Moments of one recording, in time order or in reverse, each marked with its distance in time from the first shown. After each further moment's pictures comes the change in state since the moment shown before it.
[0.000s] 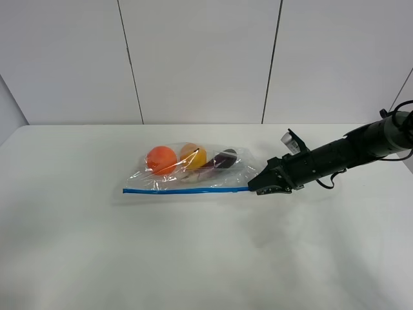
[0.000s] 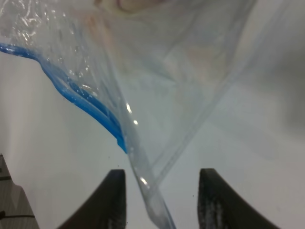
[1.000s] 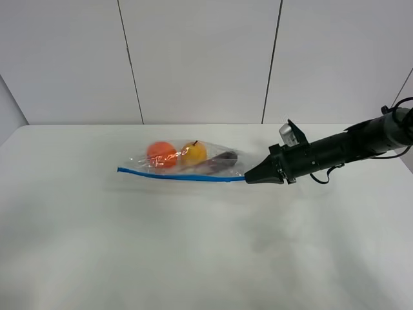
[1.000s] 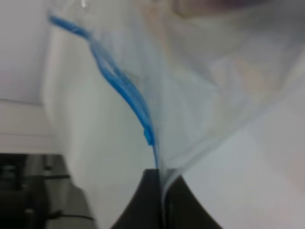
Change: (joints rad) left arm 0.000 0.000 0.000 0.000 0.000 0.000; right arm 0.000 0.000 -0.053 0.086 0.171 0.012
